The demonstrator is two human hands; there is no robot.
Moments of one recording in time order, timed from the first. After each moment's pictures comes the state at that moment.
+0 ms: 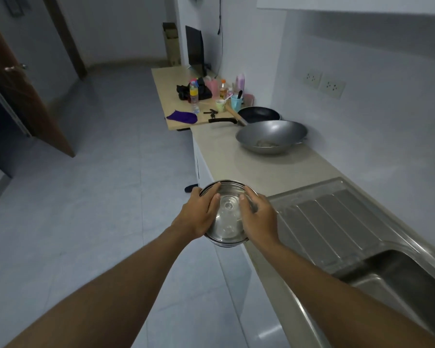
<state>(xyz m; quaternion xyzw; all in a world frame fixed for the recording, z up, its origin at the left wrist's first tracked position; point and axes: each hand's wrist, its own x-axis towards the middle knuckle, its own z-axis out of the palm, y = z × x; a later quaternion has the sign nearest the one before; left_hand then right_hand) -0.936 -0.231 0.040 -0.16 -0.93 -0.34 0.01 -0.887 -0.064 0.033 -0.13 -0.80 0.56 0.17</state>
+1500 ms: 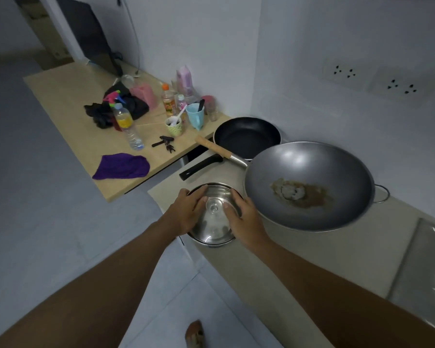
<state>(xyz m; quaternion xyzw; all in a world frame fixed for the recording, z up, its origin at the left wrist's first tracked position) -1.597 -0.201 -0.005 -0.33 -0.88 -0.28 -0.19 -1.473 -0.056 -0.043 -0.24 -0.79 0.55 0.14</state>
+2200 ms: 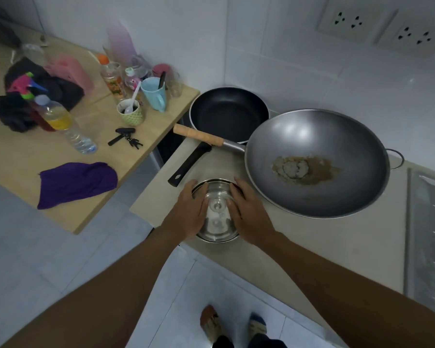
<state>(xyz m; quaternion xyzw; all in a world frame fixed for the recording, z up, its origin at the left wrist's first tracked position) -1.707 -0.179 -0.069 -0.49 -0.82 -0.21 -0.21 -1.553 -0.064 -0.090 -0.30 -0.90 0.30 0.12</state>
